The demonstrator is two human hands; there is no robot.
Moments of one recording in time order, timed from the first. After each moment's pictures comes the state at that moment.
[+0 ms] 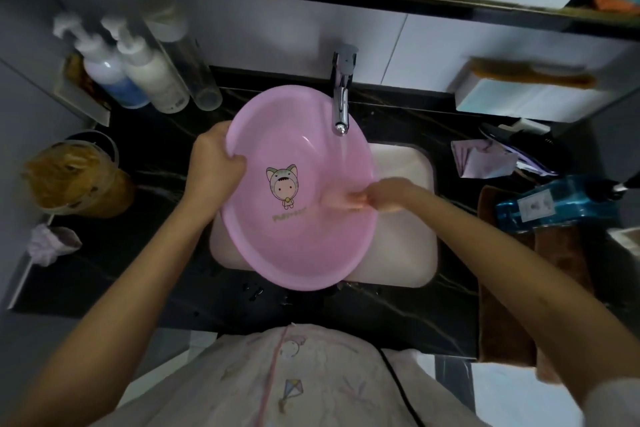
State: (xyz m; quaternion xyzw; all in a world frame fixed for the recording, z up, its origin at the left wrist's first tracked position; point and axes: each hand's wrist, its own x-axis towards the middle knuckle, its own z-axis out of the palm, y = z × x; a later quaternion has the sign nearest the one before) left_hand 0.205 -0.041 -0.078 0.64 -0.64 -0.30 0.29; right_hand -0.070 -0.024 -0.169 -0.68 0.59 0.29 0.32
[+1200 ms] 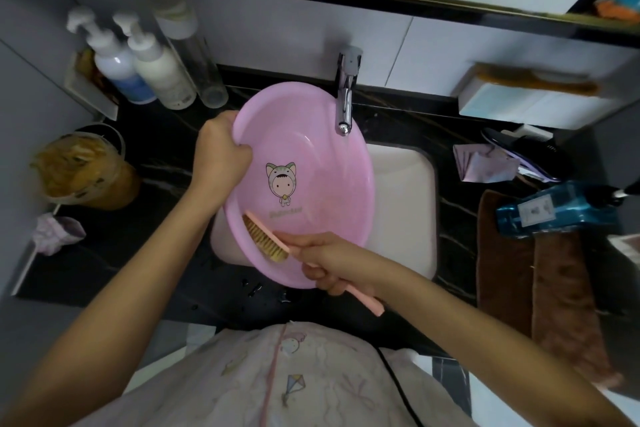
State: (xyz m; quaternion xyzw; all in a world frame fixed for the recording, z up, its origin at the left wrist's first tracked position) left_hand 0.197 -0.043 -0.069 0.66 -0.64 -0.25 0.30; right_hand 0.031 0.081 -0.107 -0.41 0.51 -0.08 0.75
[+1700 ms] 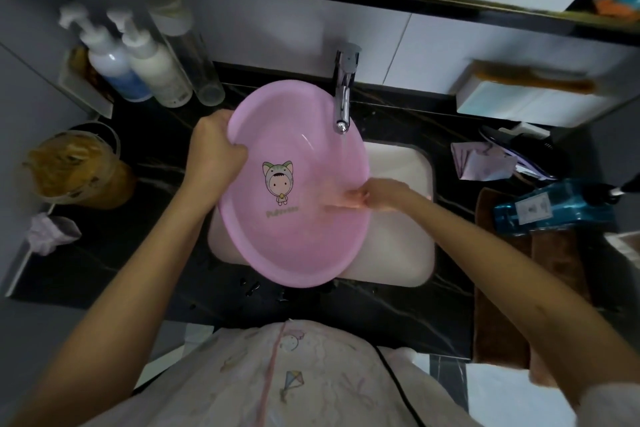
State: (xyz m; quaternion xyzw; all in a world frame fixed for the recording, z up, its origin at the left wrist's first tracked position) left_hand 0.201 -0.046 -0.070 0.66 -0.64 -0.26 0.28; right_hand -0.064 -0.018 -0.173 -0.62 0.66 0.21 0.37
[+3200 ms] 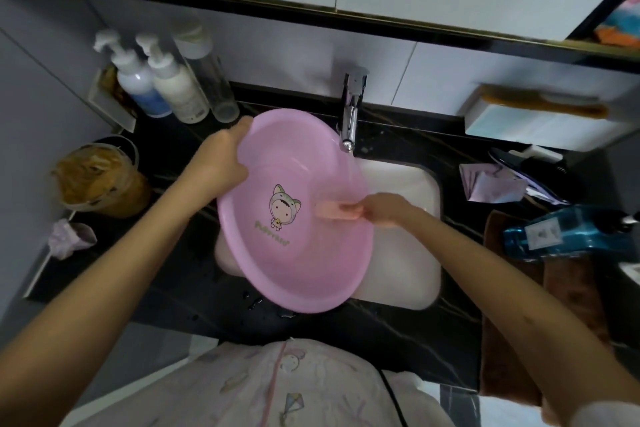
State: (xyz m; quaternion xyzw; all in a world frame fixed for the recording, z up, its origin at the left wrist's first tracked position) left_hand 0.208 -0.054 -0.047 0.64 -0.73 -0.24 0.08; right_hand -0.073 -0.036 -0.207 -0.72 0.58 0.20 0.31
